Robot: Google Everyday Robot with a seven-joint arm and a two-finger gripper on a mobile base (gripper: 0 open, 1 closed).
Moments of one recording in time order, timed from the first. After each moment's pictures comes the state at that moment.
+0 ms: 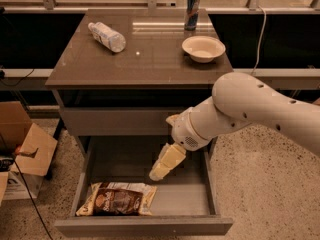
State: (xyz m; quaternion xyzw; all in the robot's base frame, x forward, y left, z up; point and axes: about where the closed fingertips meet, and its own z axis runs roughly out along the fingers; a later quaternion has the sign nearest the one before) arm 0.480 -0.014 0.748 -0.57 0.75 0.21 0.26
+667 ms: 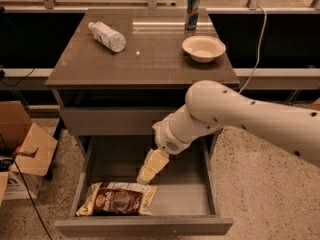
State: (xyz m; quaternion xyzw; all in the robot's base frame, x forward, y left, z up) arm 0.488 0.018 0.707 -0.58 0.75 0.21 0.23
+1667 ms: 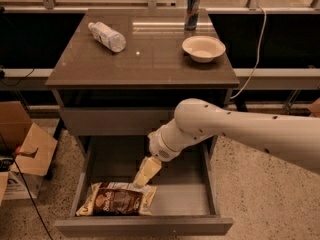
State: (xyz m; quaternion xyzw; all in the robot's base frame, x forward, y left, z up) arm 0.509 0.041 0.637 -0.58 0.75 0.22 0.22
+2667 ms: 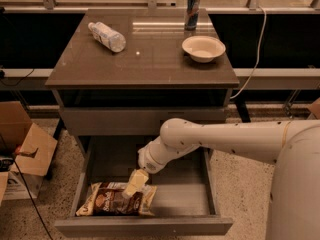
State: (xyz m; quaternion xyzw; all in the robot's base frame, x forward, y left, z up) arm 0.516 0.083 0.542 -0.57 0.75 0.27 0.20
